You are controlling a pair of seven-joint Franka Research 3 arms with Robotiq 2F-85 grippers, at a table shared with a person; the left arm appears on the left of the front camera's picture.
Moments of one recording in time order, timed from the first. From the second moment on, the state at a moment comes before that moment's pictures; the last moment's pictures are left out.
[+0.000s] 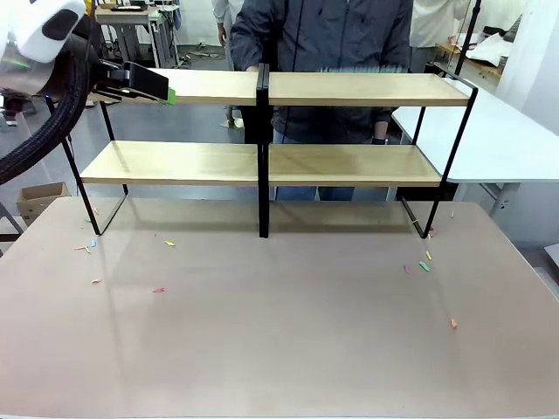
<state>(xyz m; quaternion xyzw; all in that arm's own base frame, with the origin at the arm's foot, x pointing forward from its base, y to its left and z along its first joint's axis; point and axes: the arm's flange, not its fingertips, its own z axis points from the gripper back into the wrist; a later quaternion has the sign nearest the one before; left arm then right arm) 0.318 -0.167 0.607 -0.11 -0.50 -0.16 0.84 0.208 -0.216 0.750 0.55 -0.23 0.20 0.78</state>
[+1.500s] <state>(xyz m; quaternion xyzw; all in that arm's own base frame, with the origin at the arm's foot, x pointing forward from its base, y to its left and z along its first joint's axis) 0.361 -0.014 0.492 -0.45 -0.24 -0.17 0.84 0.217 -0.066 0.577 0.28 -0.01 0.50 0.82</state>
